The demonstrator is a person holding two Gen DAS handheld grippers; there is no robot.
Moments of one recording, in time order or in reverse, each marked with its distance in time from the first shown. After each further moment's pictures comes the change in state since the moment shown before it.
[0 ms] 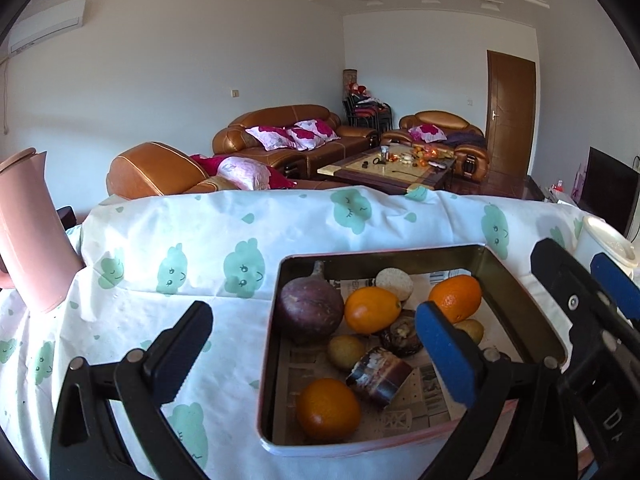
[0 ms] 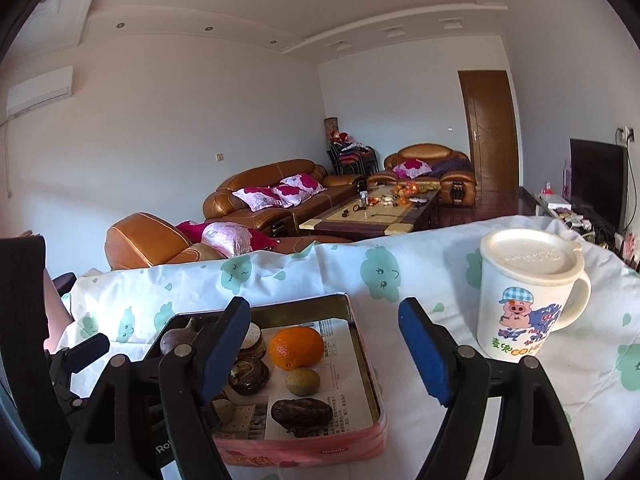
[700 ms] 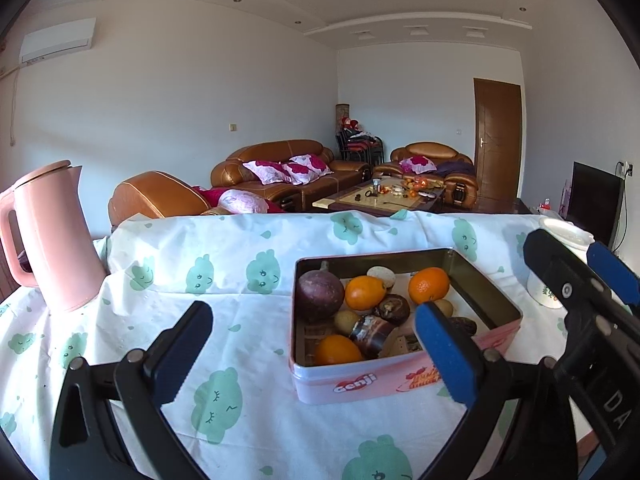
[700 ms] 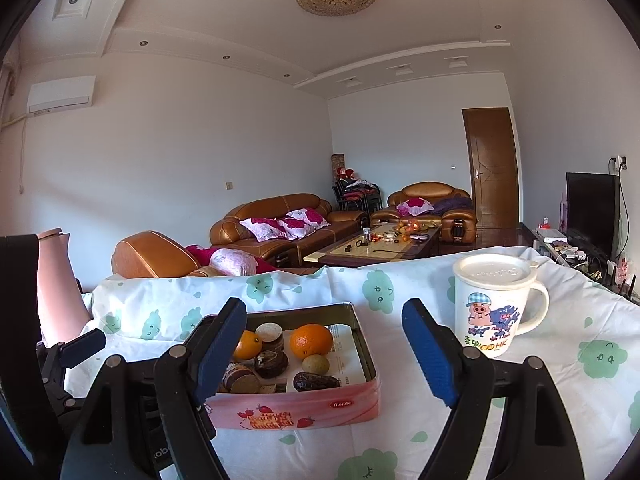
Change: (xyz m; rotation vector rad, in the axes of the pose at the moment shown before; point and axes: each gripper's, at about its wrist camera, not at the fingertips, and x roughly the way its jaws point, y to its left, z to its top) left arm -0.065 0.013 -0.028 0.011 -0.143 -0.031; right arm -0.070 0.009 -0.018 -0.027 -0.135 0.010
